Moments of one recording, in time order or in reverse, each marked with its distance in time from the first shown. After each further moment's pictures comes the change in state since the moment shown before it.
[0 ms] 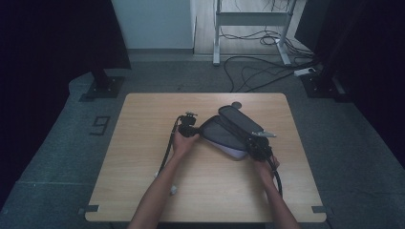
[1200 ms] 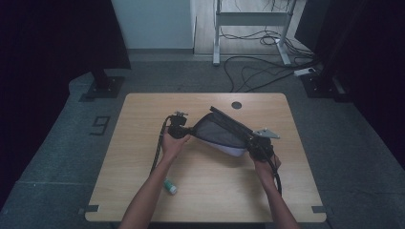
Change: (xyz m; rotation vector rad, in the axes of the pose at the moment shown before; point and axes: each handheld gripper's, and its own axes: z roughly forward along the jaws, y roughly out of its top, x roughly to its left) left arm 0.003 -0.009 -0.058 -0.051 -0.065 0.009; right arm 0.015 0.013 -0.038 -0.137 0.036 -0.044
